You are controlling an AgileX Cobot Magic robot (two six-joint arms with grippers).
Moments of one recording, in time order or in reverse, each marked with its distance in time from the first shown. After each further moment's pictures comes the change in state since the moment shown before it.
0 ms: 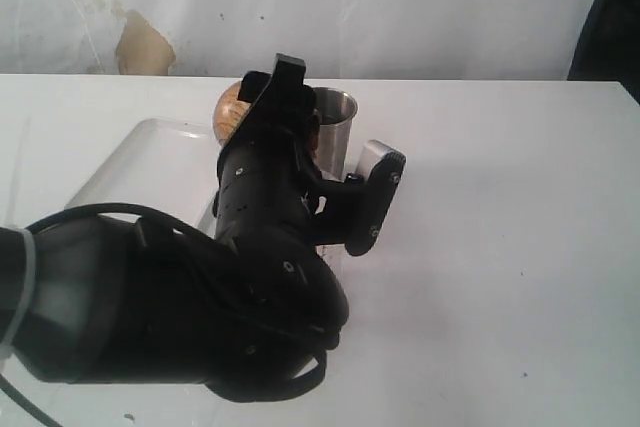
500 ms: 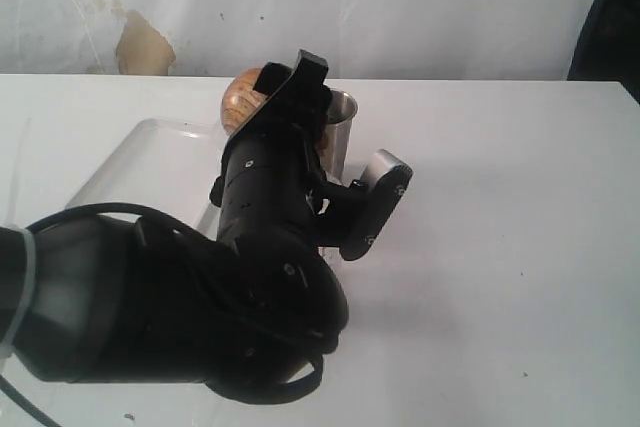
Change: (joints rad) left arm 0.000 0.000 0.000 0.053 0.000 0.117; right arm 0.000 0.000 0.000 0.000 0.000 0.000
